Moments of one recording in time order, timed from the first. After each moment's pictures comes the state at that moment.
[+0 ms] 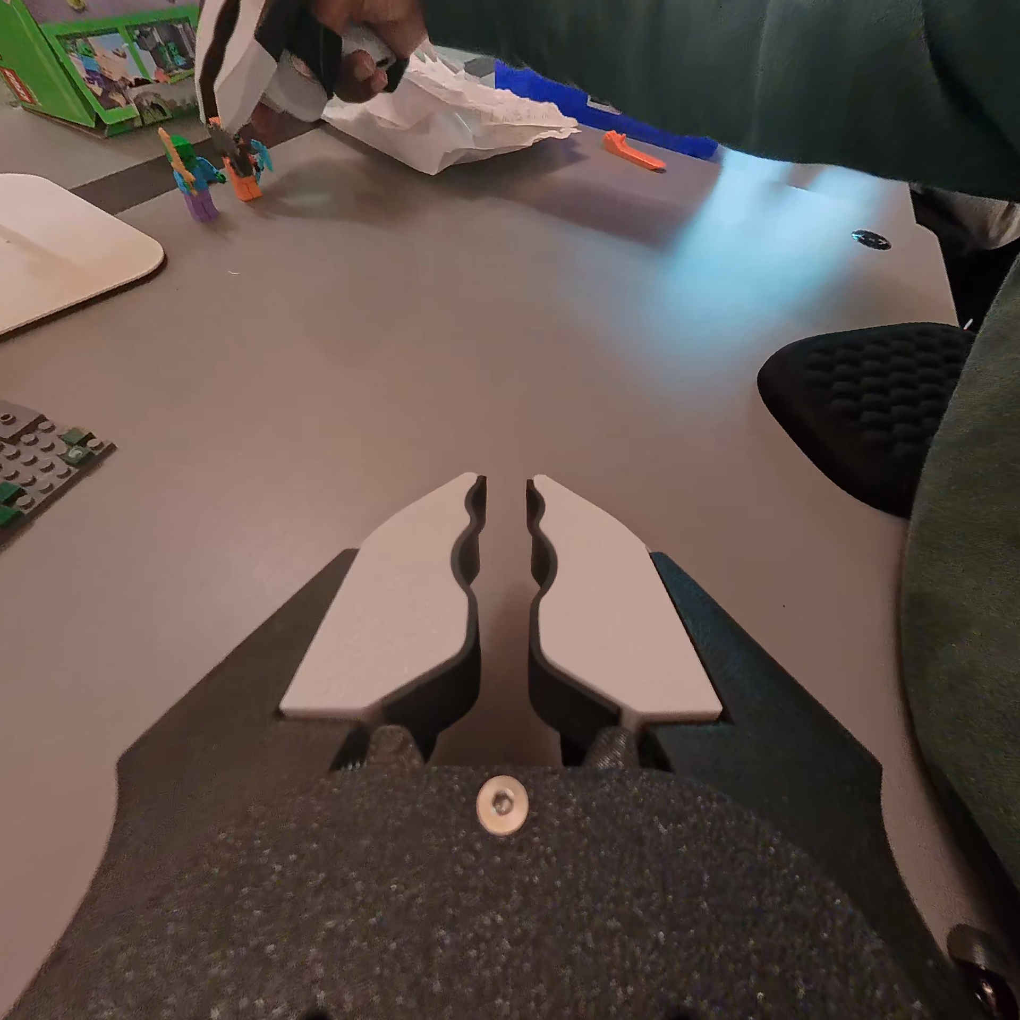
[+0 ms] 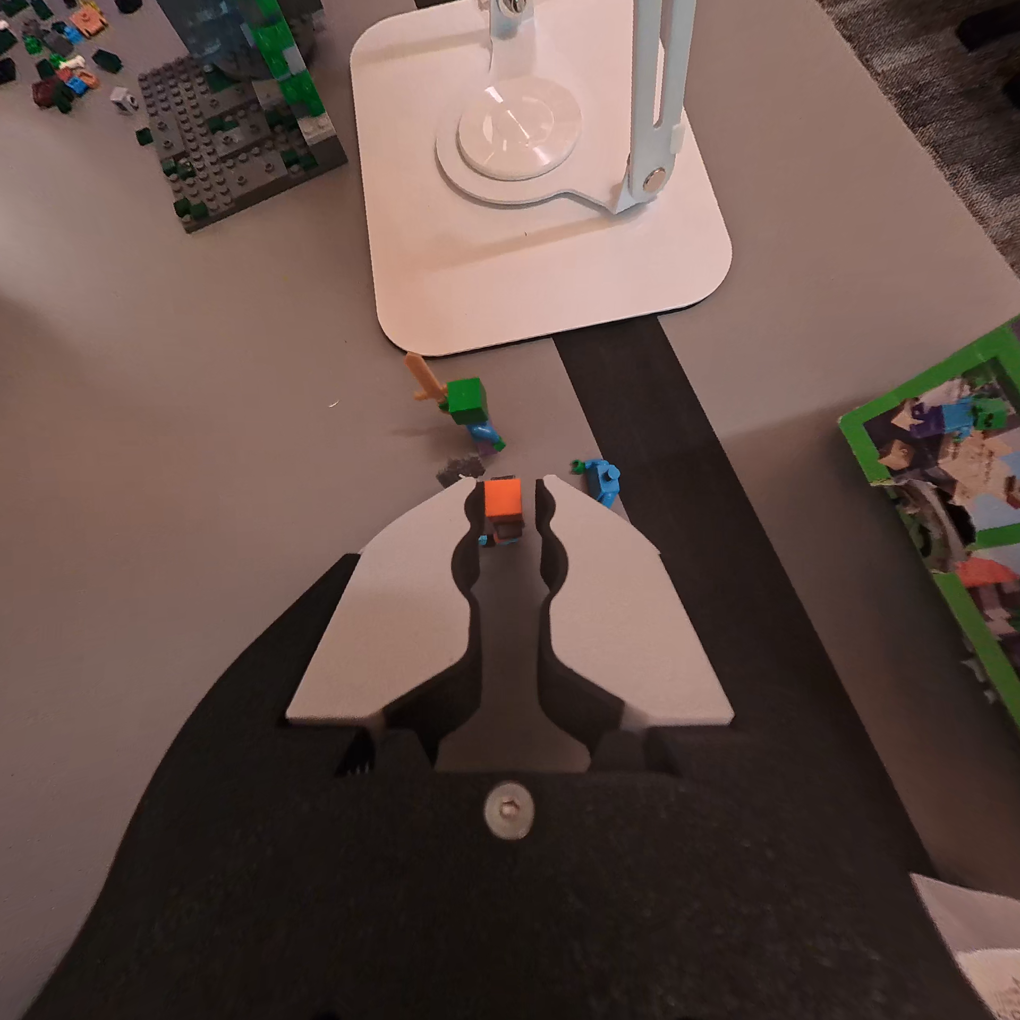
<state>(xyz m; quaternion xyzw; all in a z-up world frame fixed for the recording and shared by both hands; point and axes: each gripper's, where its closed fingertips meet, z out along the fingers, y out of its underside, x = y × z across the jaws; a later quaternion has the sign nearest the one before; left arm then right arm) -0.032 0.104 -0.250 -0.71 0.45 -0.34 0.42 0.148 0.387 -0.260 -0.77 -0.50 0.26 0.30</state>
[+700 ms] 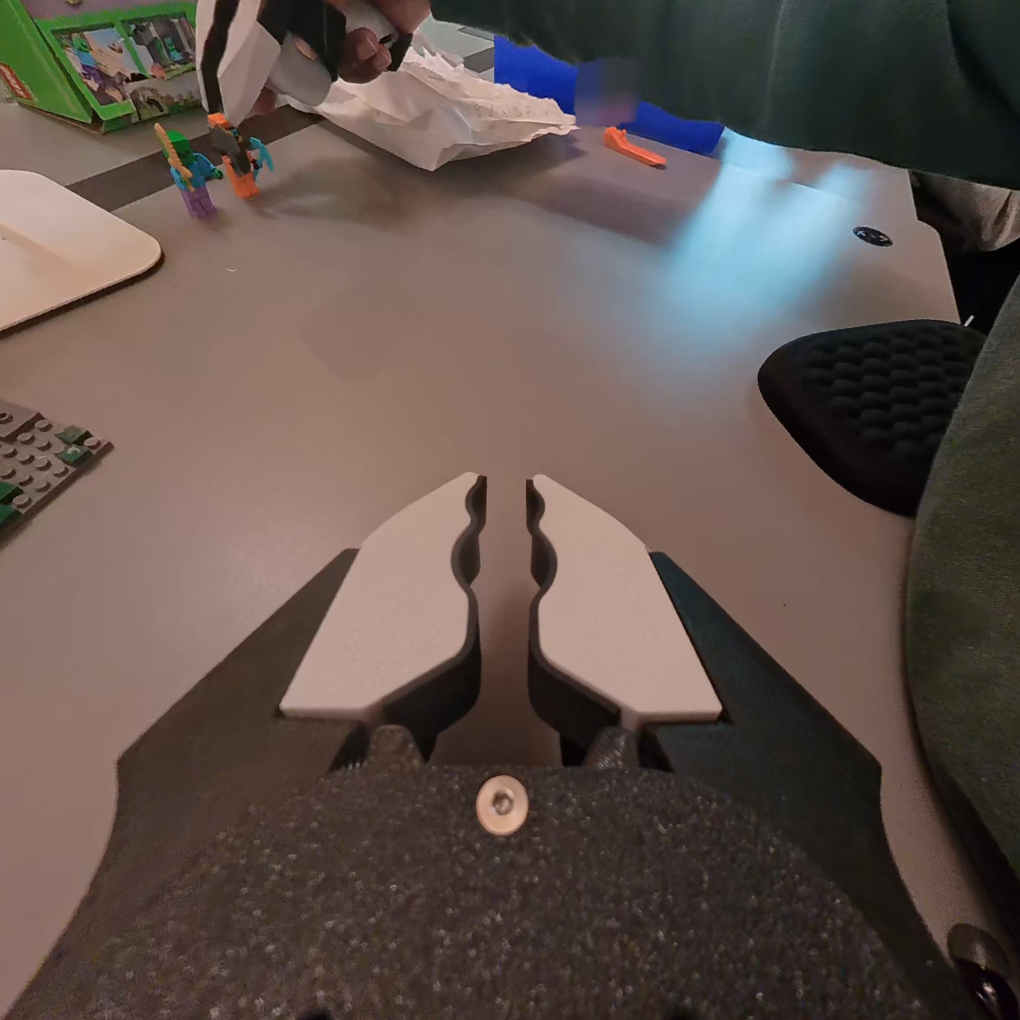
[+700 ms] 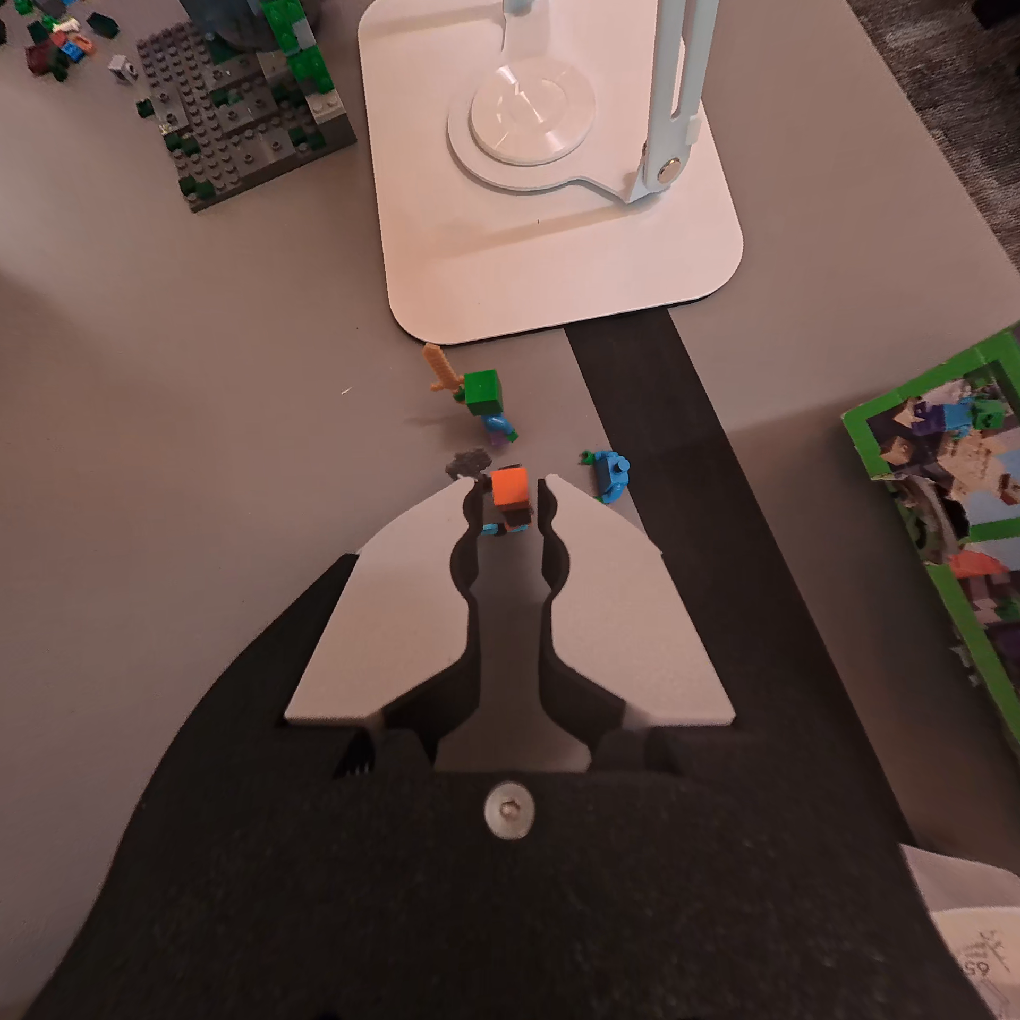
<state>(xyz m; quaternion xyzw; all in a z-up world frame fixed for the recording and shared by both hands) -0.031 0.104 -0.251 -0.71 0.45 -0.34 0.42 0.150 0.381 -0.256 -0.77 -0.51 0.25 0.29</state>
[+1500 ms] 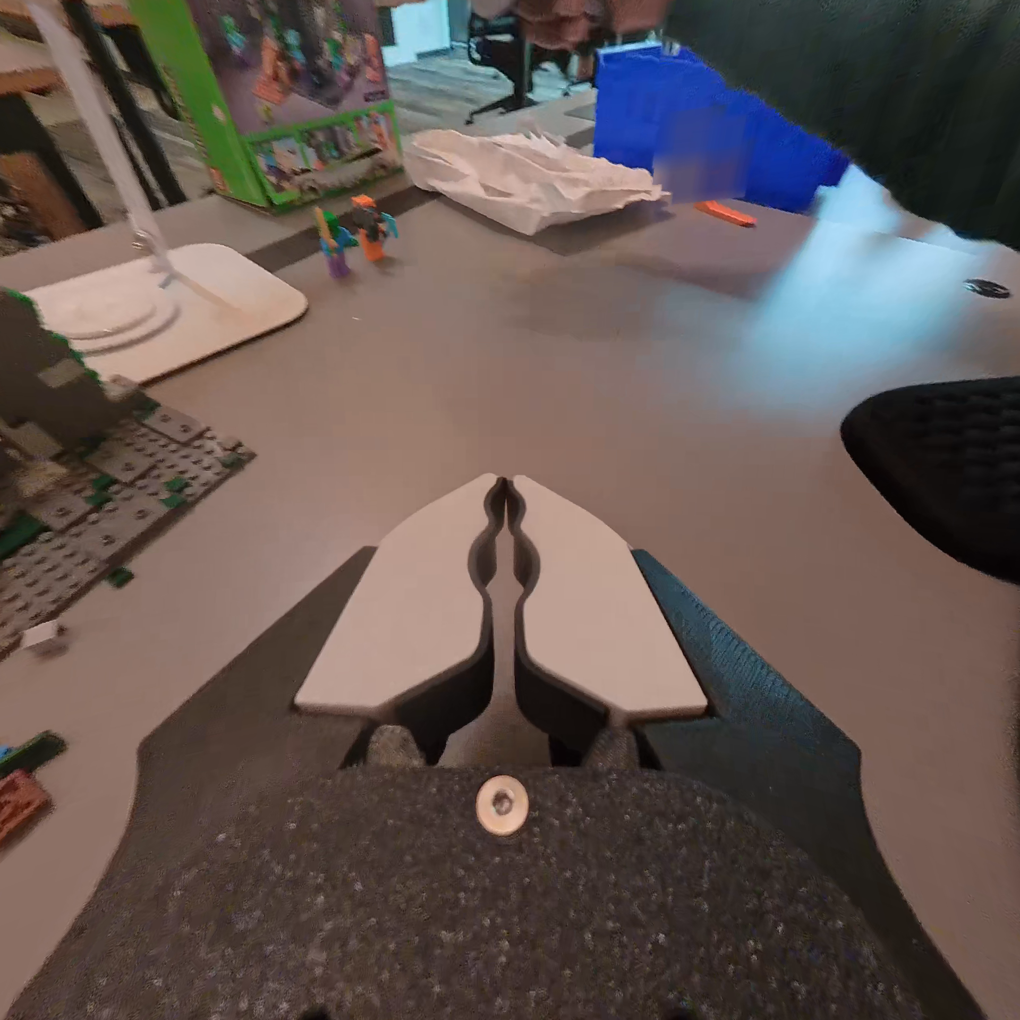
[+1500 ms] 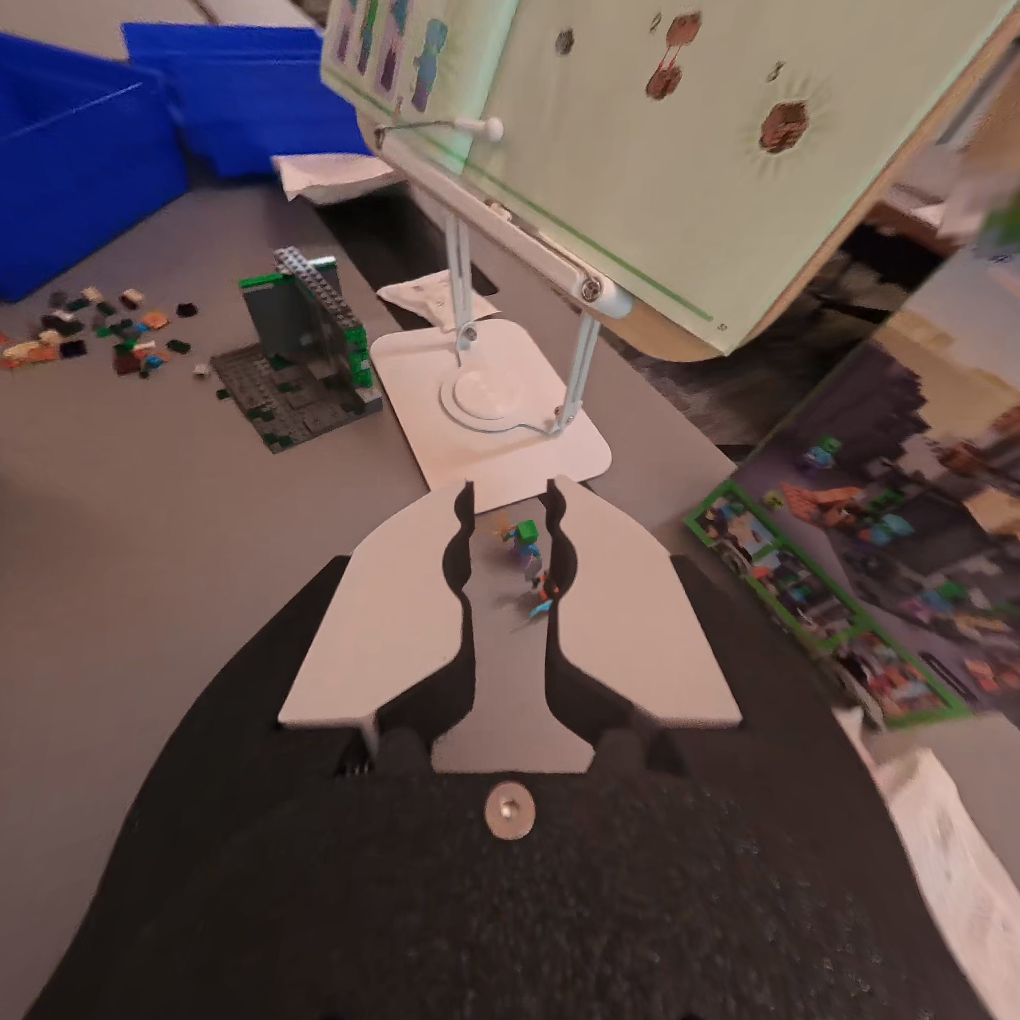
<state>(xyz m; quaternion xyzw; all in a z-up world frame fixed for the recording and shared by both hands) -0.048 0.126 -0.234 -0.72 0.40 -0.29 0.49 0.141 0.328 -0.129 -0.73 -0.41 0.19 0.51</state>
